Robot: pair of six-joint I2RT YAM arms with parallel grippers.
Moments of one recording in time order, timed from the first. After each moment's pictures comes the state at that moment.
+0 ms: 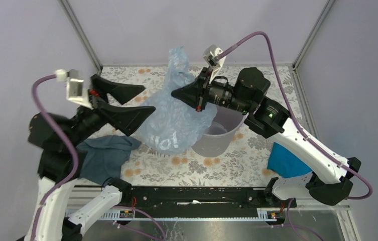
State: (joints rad) left arm -0.41 0.77 1.36 -0.15 0.66 -0.58; right arm 0.93 1.32 1.58 -0.17 -0.36 0.33
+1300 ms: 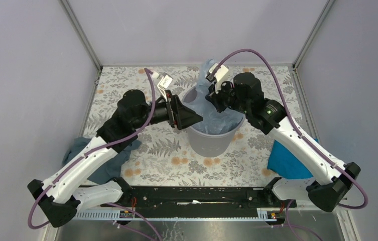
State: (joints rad) left arm -0.74 1.02 1.14 -0.20 0.48 -0.66; right arm 0.72 1.26 1.40 -0.48 -0.06 -0.17
